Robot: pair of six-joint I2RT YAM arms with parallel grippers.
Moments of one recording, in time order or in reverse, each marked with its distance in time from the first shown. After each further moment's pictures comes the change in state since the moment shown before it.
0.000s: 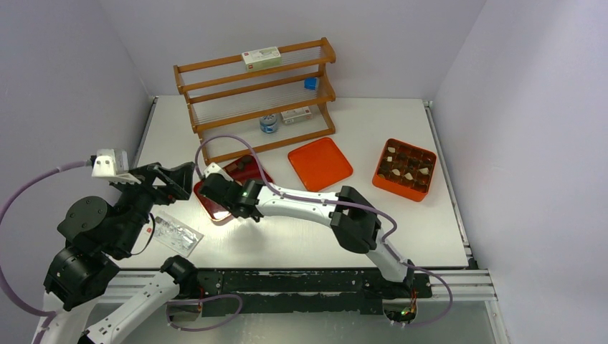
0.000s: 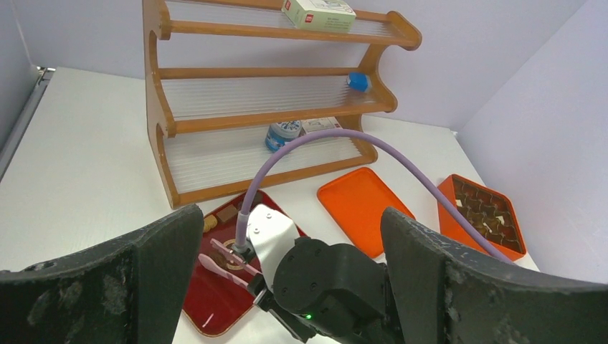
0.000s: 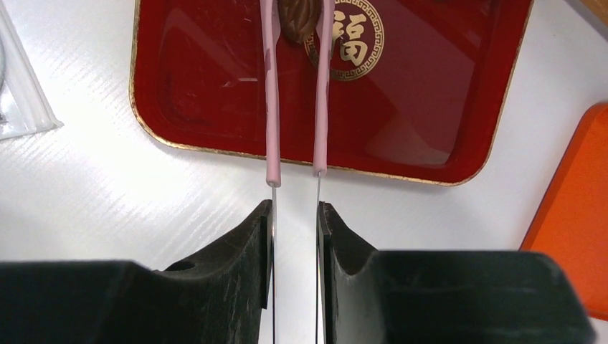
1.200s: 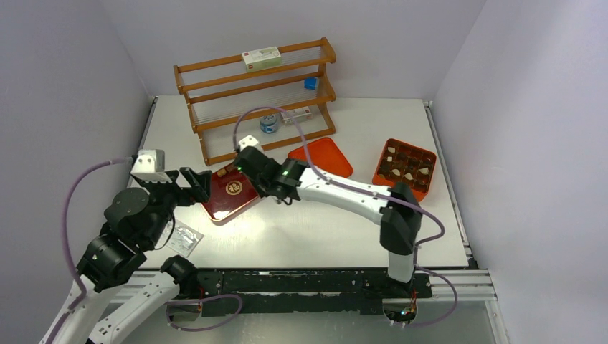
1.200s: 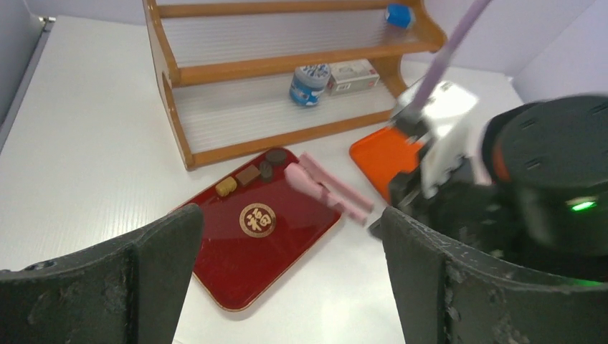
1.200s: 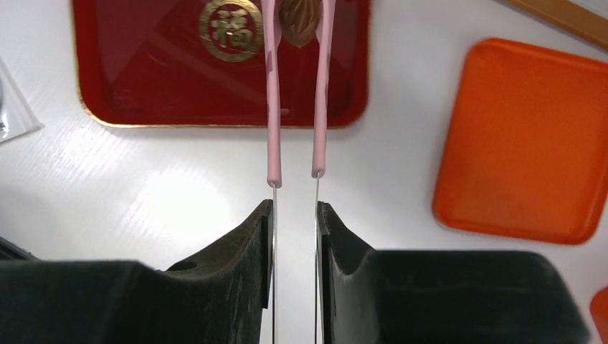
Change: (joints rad) left arm 0.000 -0.008 -0.192 0.048 -0.007 0.020; right arm -0.107 -0.306 -0.208 -0.011 -0.026 0.061
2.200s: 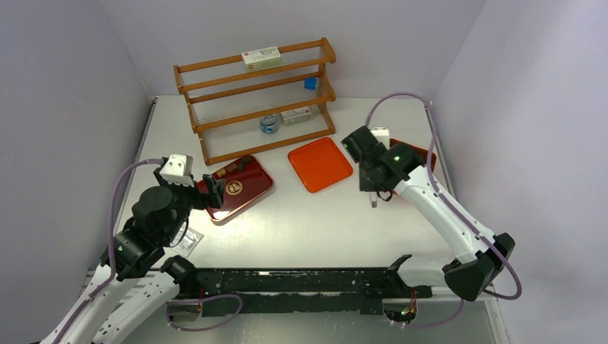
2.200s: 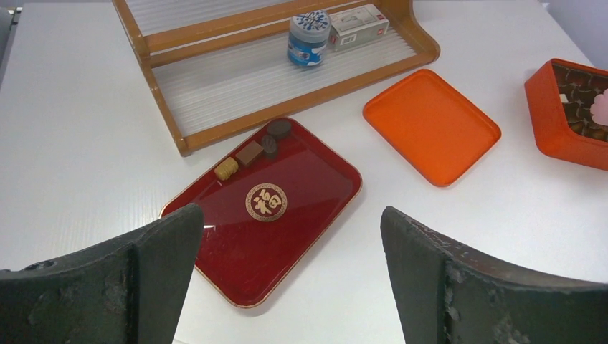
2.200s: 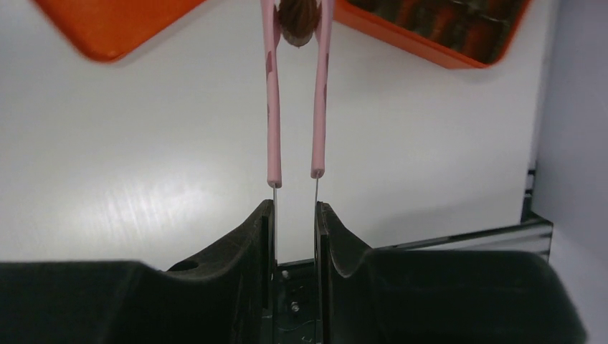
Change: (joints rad) left arm 0.000 0.008 -0.201 0.116 0.062 0.105; right arm -0.431 -0.615 -0.298 -0.619 0.113 0.321
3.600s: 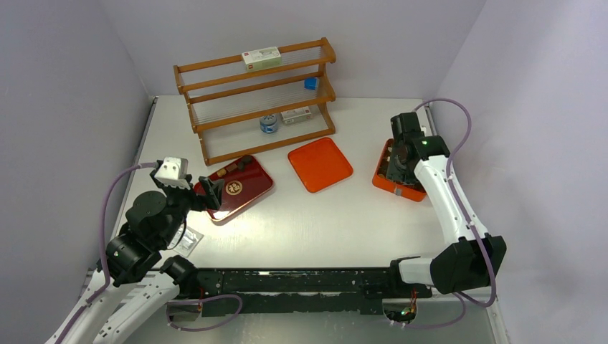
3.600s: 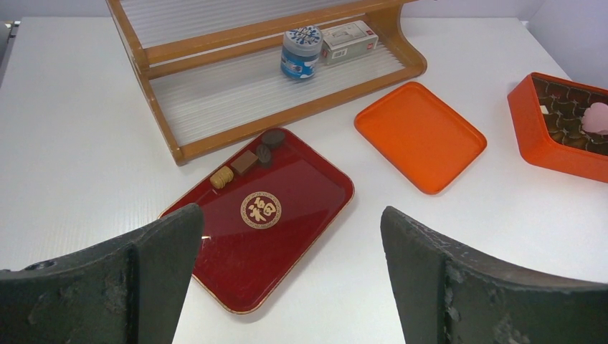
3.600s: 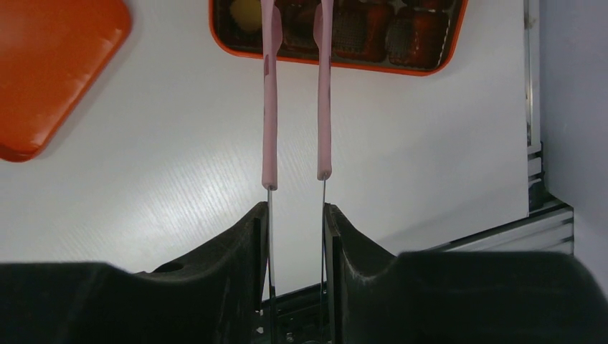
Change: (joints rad) left arm 0.000 -0.049 -0.006 0.012 0.016 0.000; right arm -0.543 0.029 -0.117 0.161 -0.190 -0.220
